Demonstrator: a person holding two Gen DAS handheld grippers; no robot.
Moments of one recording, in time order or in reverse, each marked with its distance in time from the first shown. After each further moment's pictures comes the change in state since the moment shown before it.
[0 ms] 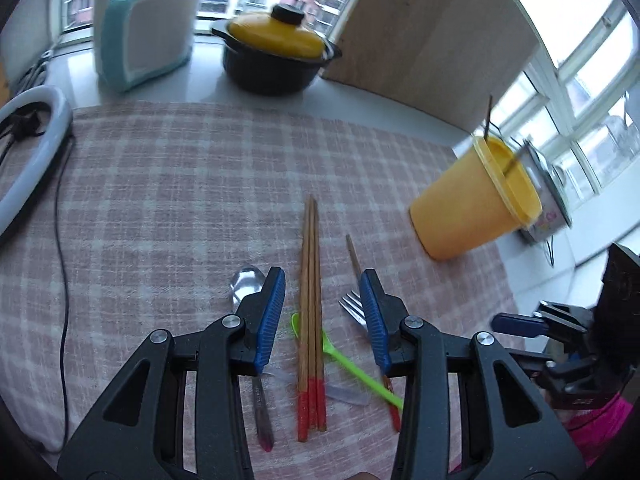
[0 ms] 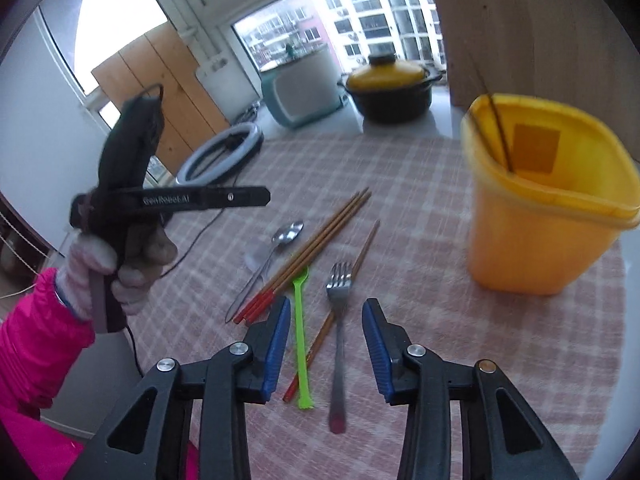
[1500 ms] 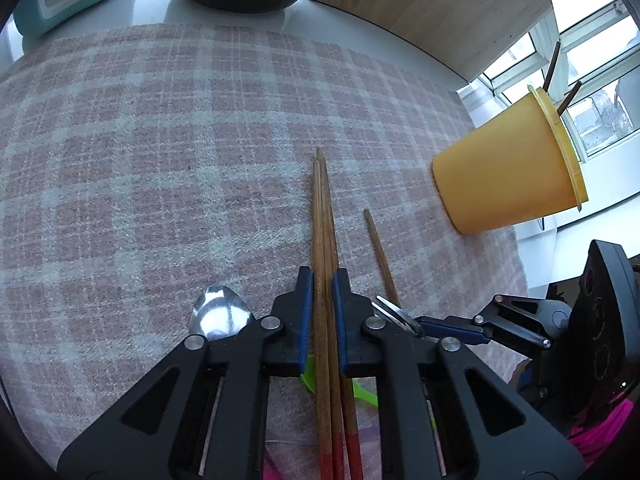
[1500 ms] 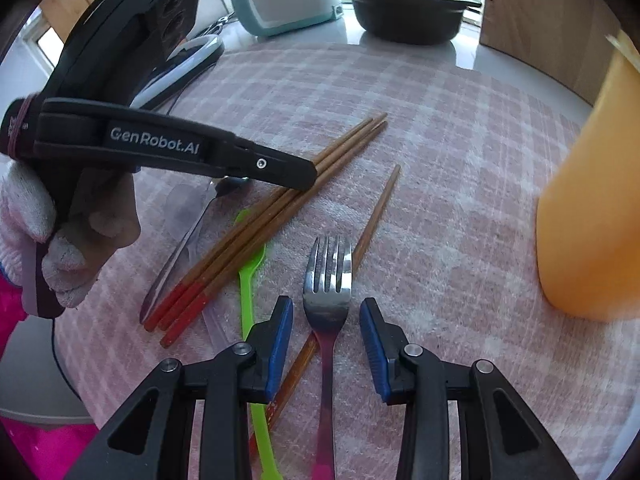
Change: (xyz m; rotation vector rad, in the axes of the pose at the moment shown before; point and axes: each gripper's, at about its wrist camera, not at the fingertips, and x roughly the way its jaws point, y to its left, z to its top) left arm 0.097 0.022 0.015 0.012 0.214 -0.112; right arm 0.119 0.004 0.015 -0.083 0.232 -0.173
